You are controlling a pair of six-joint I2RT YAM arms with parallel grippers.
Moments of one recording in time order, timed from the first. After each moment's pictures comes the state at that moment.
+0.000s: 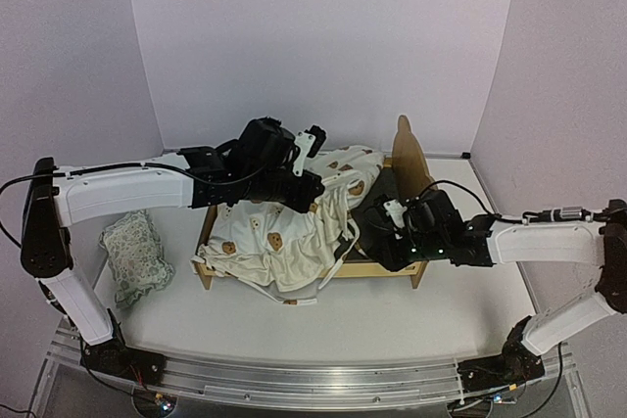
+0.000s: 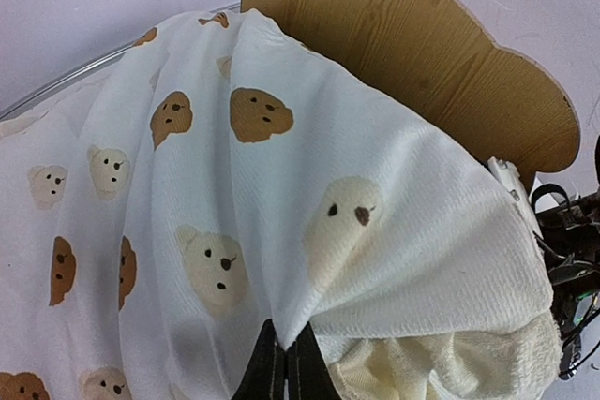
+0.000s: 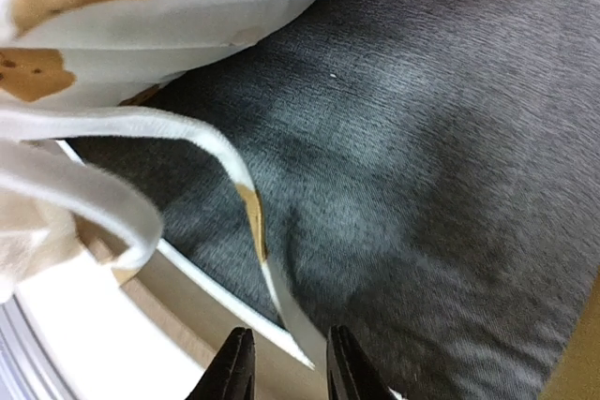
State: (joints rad) left arm -0.99 1.68 1.42 -0.29 -0.07 -0.29; right arm 0.78 1.39 0.74 -0.11 -0.03 0.27
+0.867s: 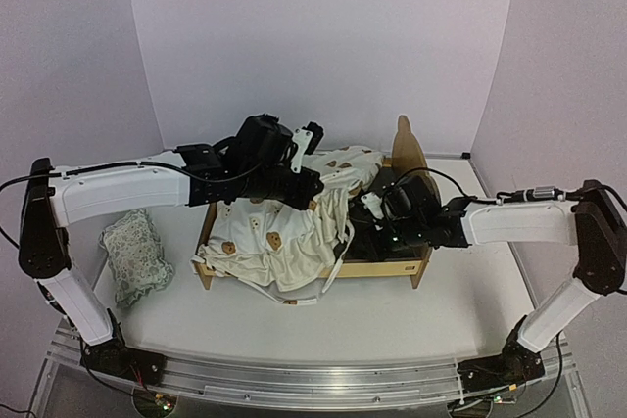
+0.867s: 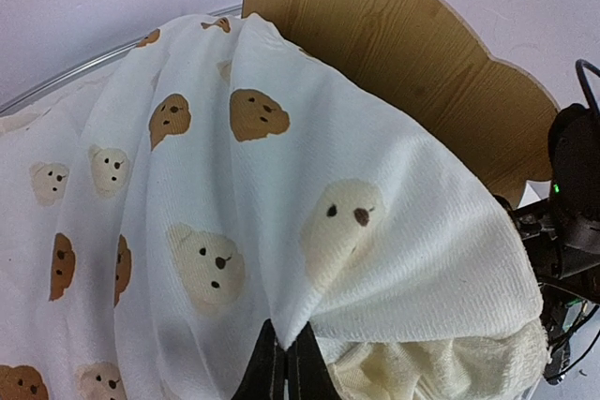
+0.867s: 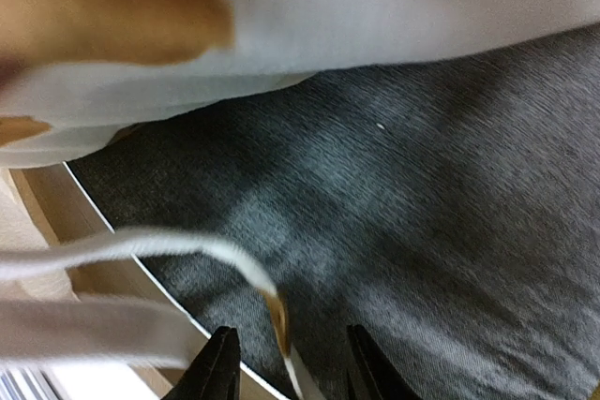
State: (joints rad) left arm -1.00 1.67 1.43 -0.31 -0.07 -0.32; right arm 0.78 1.57 0.93 -0.19 -0.07 0.16
